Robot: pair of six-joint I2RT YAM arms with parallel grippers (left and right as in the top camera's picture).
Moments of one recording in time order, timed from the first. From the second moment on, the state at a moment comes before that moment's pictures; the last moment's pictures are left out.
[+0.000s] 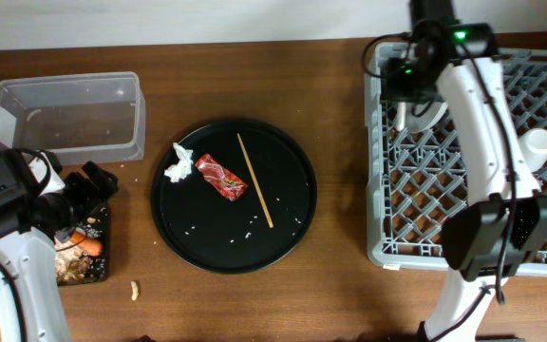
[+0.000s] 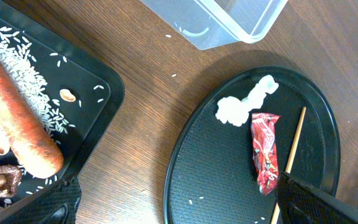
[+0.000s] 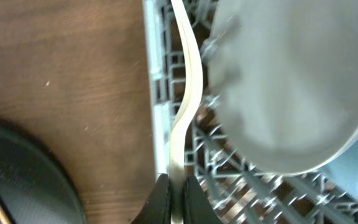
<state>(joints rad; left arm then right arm) 0.48 1.31 1.08 -0.87 0.32 -0.29 0.05 2.04 2.12 -1.27 0.05 0.21</state>
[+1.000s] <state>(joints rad) 0.48 1.31 1.08 -0.87 0.32 -0.29 0.19 1.97 2.13 -1.32 -0.10 0.16</state>
